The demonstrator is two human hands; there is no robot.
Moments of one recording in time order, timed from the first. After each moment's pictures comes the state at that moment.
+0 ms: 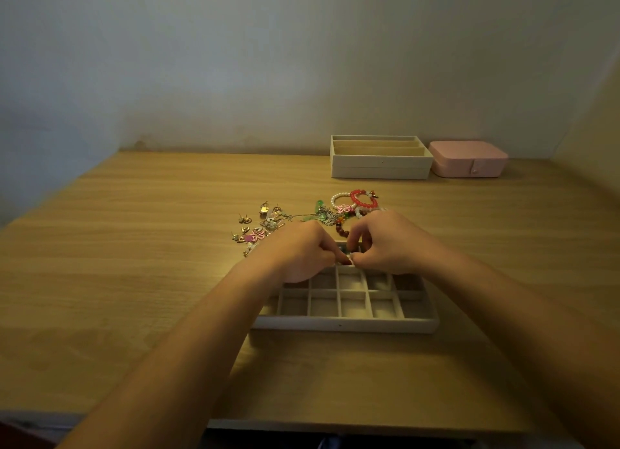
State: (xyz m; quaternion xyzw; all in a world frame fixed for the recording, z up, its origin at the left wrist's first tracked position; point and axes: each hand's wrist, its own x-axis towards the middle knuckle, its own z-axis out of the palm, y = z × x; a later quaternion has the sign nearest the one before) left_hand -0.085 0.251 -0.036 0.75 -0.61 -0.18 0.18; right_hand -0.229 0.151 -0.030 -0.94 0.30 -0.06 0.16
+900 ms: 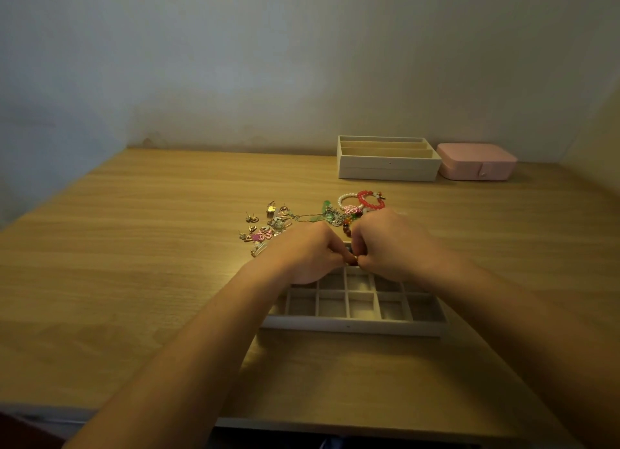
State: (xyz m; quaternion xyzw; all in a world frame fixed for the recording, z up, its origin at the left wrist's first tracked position) left_hand -0.081 0.251 -0.038 0.74 -0.63 -0.16 0.18; right_hand -0.216 0.162 -0.032 -0.95 0.30 -0.06 0.03
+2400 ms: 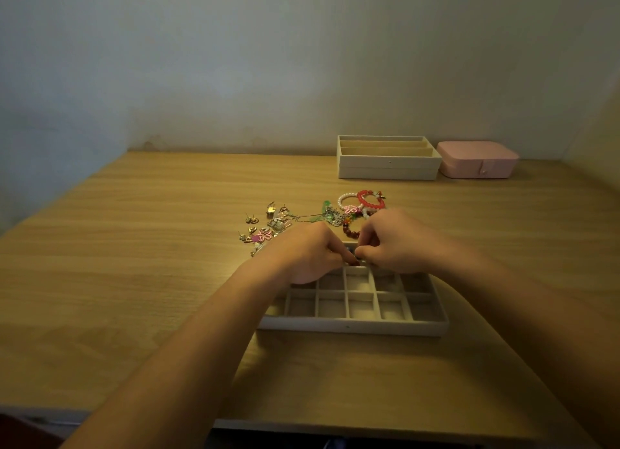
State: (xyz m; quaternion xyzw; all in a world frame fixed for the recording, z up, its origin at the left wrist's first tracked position) left_hand -0.083 0.253 -0.032 0.74 -0.62 -0.19 0.17; right_hand -0.223 0.146 -0.030 -0.94 0.32 -0.03 0.15
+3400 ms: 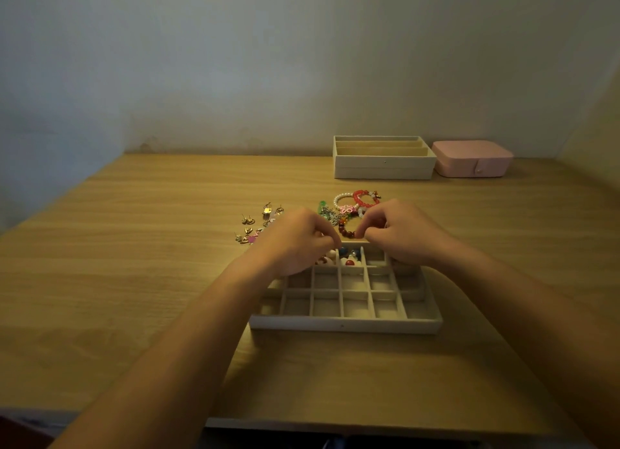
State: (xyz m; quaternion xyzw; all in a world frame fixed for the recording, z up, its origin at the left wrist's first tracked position) left_hand -0.075 0.251 -0.034 0.74 -0.60 -0.15 0.27; right_hand -0.234 0.134 -0.031 -0.91 0.31 -0.14 0.25
